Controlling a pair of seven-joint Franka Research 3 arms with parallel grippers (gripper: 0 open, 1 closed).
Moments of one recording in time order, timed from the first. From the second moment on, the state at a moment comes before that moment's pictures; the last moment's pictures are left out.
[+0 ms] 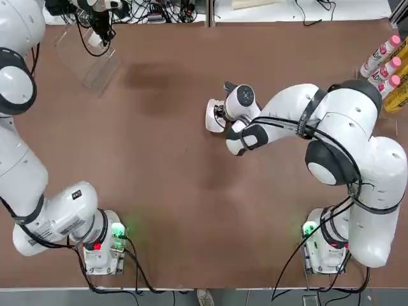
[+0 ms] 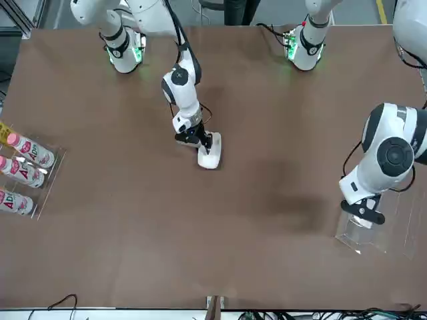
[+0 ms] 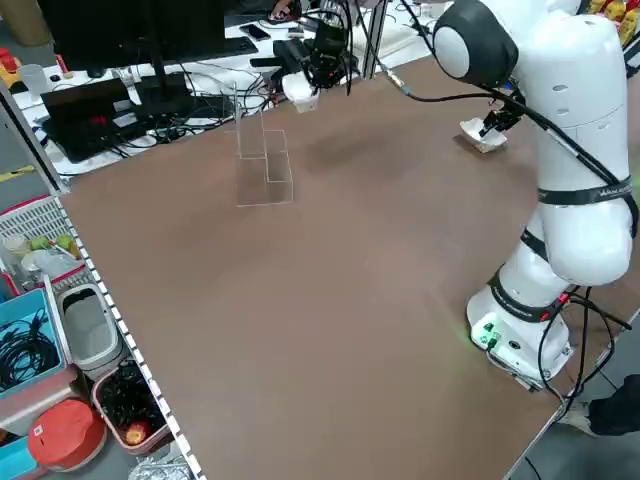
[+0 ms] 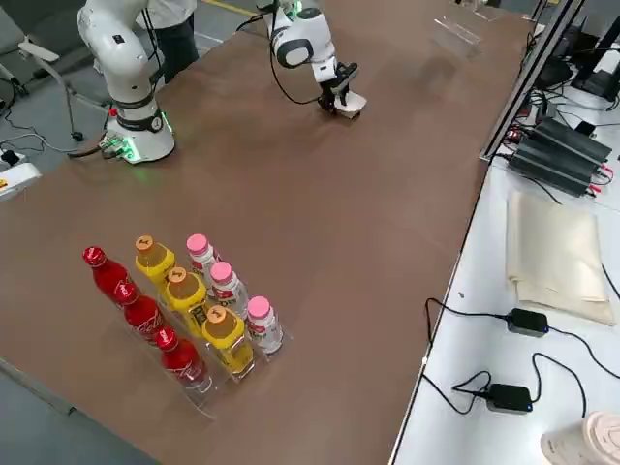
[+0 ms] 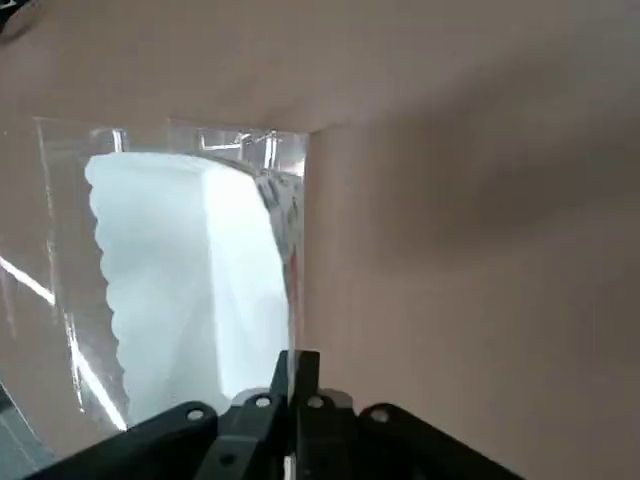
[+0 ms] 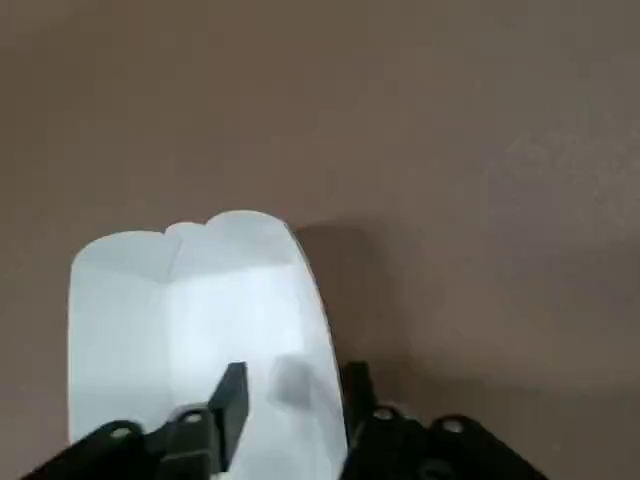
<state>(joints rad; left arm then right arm) 0.50 0.56 -0.79 -1.54 0.69 1.78 -0.05 1.10 0.56 -0.26 -2.15 0.21 3.05 1.04</state>
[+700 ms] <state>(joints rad) 0.50 0.56 -0.80 -1.54 0.66 1.76 -0.08 1.11 0.56 -0.31 -2.13 0.21 3.05 1.05</state>
